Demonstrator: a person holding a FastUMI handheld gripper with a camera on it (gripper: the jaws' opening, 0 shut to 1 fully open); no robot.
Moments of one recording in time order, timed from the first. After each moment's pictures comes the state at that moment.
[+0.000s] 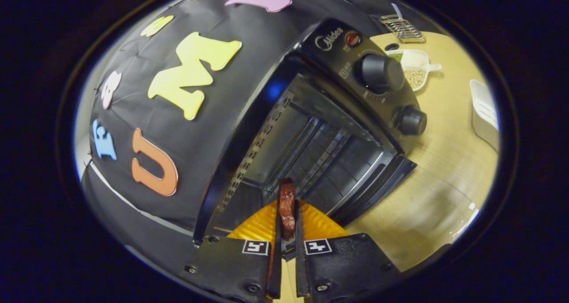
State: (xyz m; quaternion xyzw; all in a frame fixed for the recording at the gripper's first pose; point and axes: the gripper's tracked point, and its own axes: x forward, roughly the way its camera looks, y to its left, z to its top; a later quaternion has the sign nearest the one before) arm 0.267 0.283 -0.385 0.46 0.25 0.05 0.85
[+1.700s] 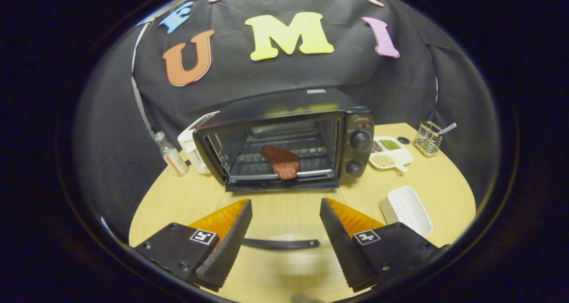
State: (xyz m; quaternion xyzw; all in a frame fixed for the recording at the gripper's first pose) arm 0.088 0.212 -0.375 0.02 0.29 0.10 0.95
